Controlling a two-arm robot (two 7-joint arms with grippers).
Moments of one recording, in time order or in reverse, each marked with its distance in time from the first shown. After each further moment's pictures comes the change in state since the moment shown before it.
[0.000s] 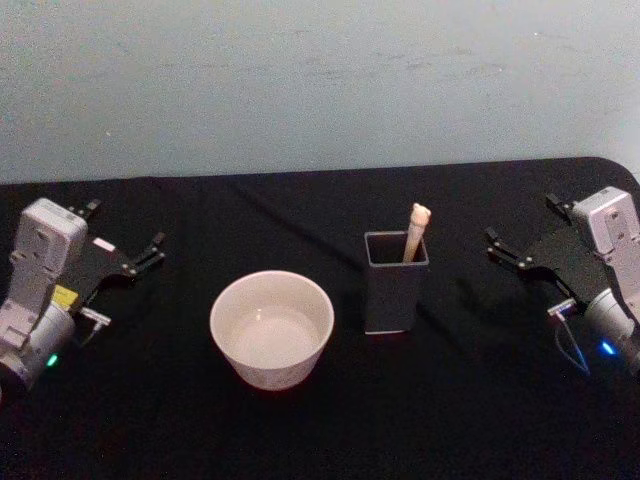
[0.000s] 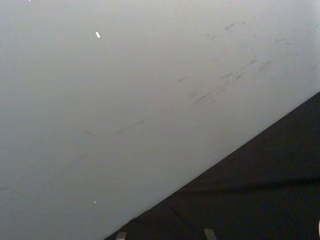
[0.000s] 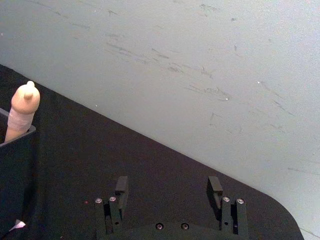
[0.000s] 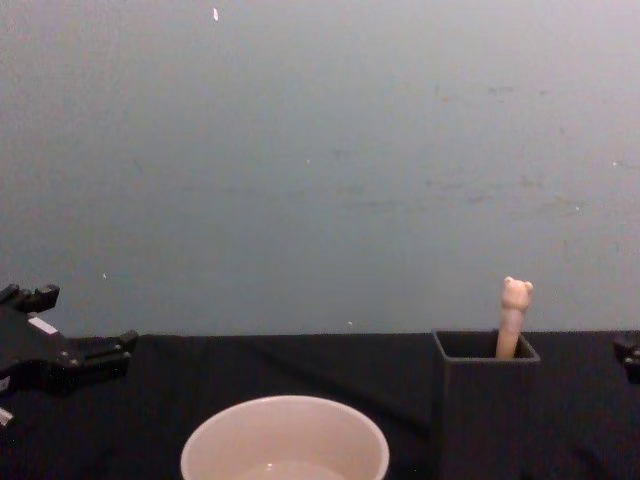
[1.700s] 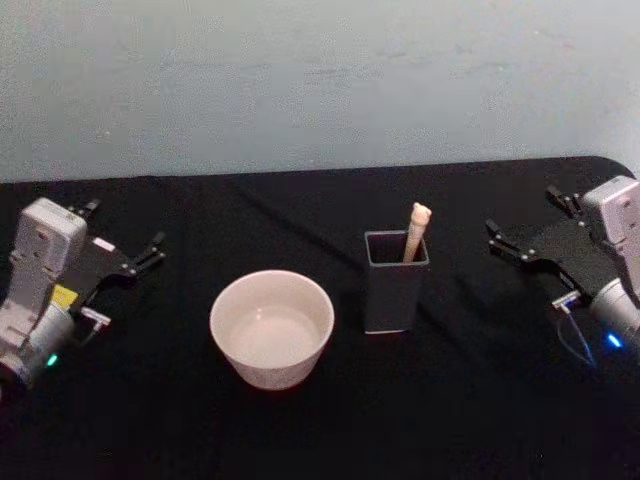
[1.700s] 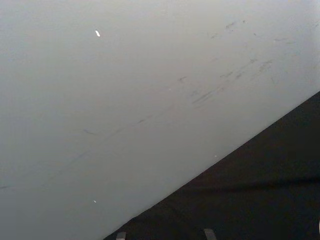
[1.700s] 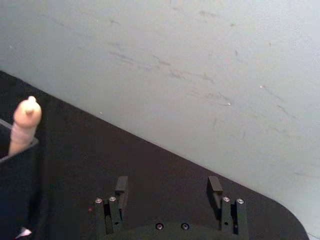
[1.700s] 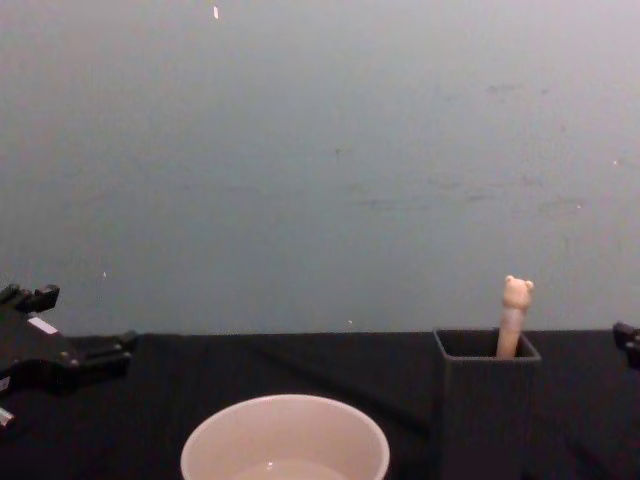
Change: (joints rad) left arm 0.000 0.000 0.000 0.000 0.000 0.000 0.000; right arm 0.000 -0.003 0.029 -0.009 0.023 0.004 0.048
